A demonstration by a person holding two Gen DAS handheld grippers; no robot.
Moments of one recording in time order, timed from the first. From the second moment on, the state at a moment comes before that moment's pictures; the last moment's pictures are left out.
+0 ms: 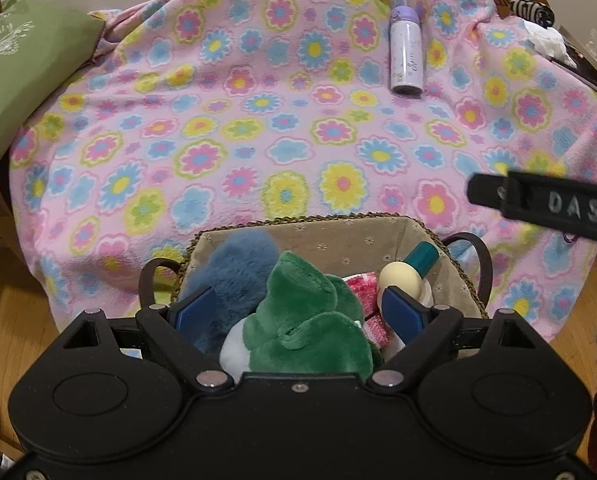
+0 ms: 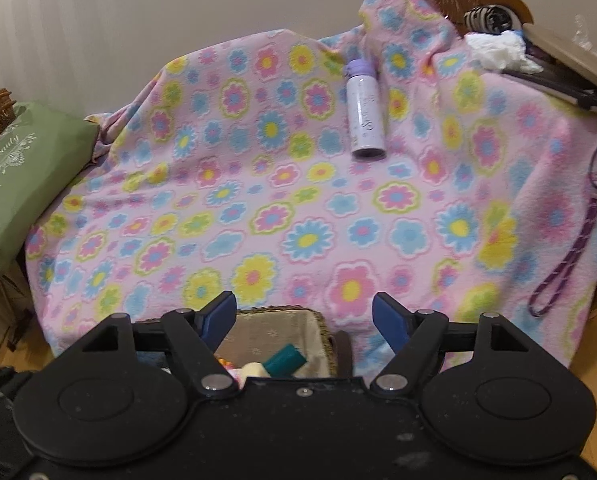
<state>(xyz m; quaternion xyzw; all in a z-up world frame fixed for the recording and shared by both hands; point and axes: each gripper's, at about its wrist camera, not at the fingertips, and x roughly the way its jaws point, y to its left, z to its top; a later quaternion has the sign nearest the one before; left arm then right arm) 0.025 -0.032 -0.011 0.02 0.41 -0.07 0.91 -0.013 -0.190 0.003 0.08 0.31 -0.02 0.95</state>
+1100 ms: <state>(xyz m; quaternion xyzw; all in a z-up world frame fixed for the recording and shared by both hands) 0.017 -0.009 -0.001 -0.01 0.41 -0.02 0.91 -0.032 -0.185 -0.001 -0.02 0.37 -0.04 0.93</state>
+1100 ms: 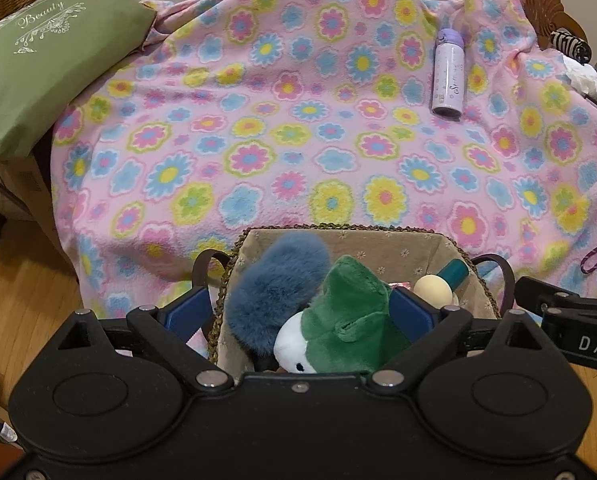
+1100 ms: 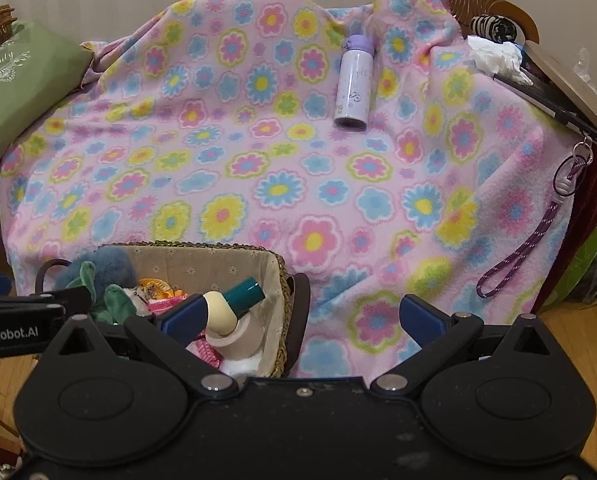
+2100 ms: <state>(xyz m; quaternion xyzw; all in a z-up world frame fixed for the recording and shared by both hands) 0.017 -0.010 -0.005 -0.01 0.42 -0.01 0.91 -0.034 -0.184 -0.004 -0.01 0.38 -0.02 0.93</state>
